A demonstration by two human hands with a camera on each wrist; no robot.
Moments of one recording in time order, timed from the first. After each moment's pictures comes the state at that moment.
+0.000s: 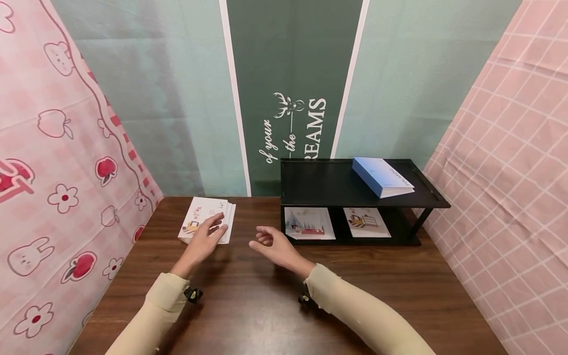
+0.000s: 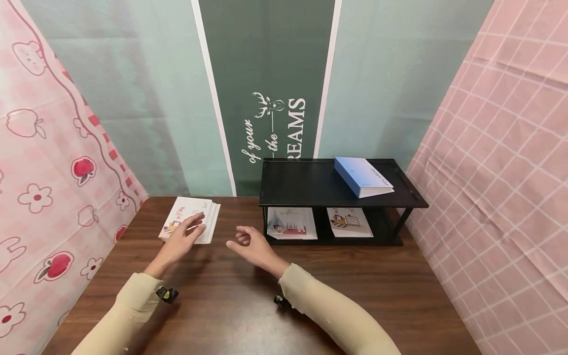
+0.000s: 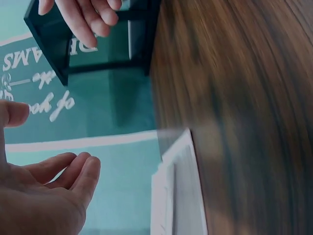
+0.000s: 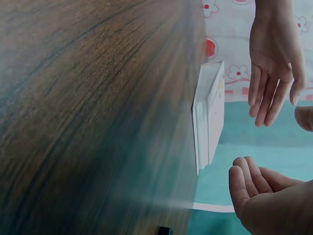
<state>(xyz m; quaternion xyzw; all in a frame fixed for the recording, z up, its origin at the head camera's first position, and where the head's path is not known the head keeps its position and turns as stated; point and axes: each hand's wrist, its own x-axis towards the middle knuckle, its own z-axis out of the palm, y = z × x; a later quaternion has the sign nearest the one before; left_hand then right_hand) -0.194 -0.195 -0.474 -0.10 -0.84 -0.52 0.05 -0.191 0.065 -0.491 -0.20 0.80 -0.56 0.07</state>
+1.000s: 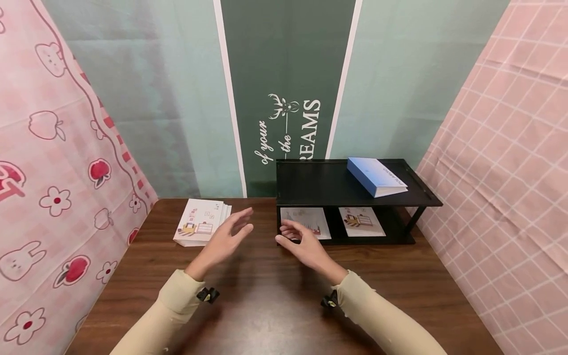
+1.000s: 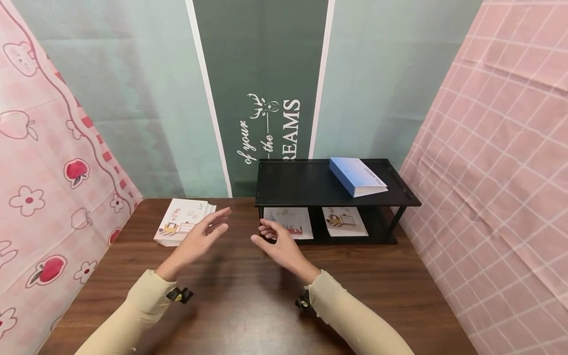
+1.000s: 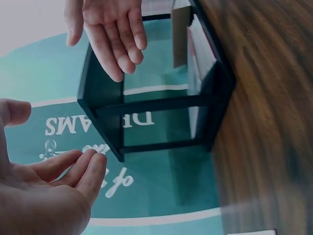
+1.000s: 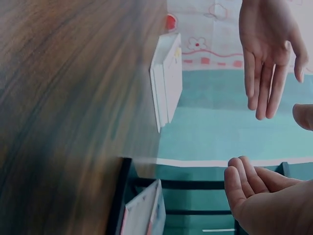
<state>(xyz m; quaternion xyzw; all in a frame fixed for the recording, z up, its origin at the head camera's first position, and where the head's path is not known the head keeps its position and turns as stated) -0.174 -0.131 -0.430 -0.21 -0.81 -0.55 0.01 -0.169 0.134 -0.460 -0.18 0.81 -0.56 0.00</state>
